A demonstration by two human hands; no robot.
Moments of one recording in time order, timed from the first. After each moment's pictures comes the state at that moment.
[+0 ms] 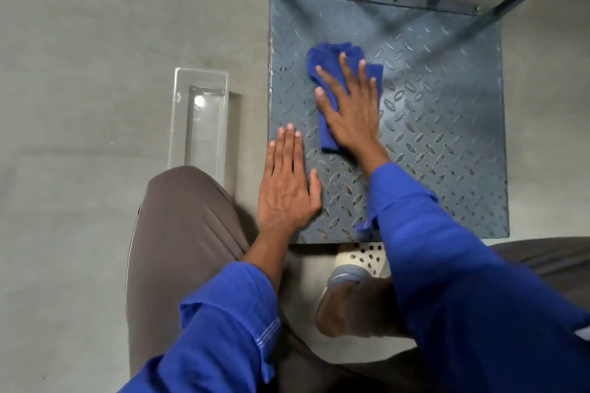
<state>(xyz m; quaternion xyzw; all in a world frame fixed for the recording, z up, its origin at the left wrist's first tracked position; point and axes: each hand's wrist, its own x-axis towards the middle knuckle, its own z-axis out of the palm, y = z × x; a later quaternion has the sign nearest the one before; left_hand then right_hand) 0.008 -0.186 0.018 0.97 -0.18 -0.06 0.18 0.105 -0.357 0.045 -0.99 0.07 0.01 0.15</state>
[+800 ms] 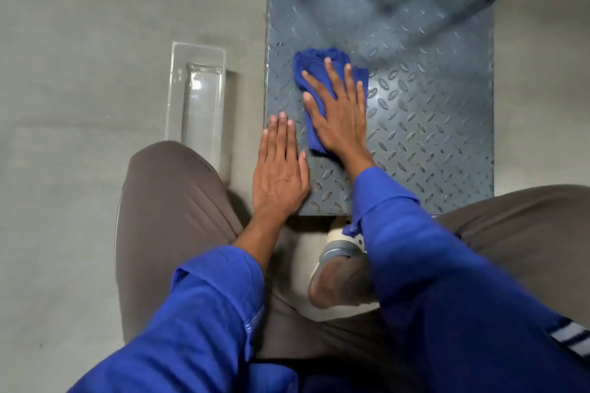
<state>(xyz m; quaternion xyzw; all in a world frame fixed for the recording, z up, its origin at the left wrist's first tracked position) -0.017 -0.180 0.019 0.97 -0.16 -0.02 0.18 0.056 -0.331 0.046 -0.99 0.08 0.00 0.13</state>
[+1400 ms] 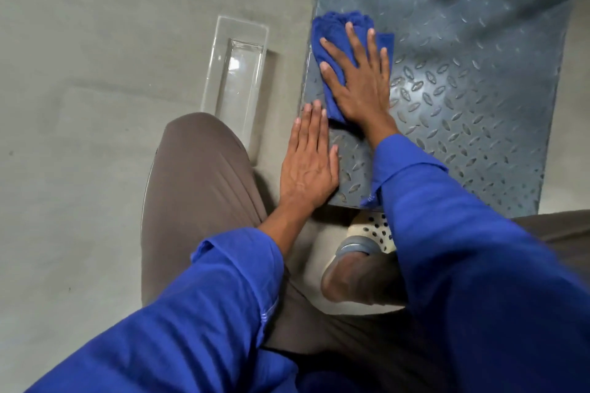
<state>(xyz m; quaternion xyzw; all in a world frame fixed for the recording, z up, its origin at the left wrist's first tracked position) -0.027 -0.178 0.022 0.97 -0.14 -0.04 0.17 0.095 -0.310 0.043 -0.99 0.01 0.01 0.13</state>
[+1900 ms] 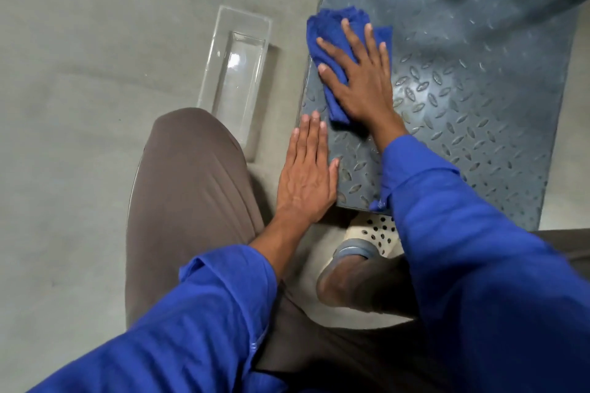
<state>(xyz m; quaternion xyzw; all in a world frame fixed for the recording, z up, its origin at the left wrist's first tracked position) -0.052 -0.173 0.015 0.97 -0.14 -0.05 0.18 0.098 -0.313 0.040 -0.99 -0.05 0.02 0.15</state>
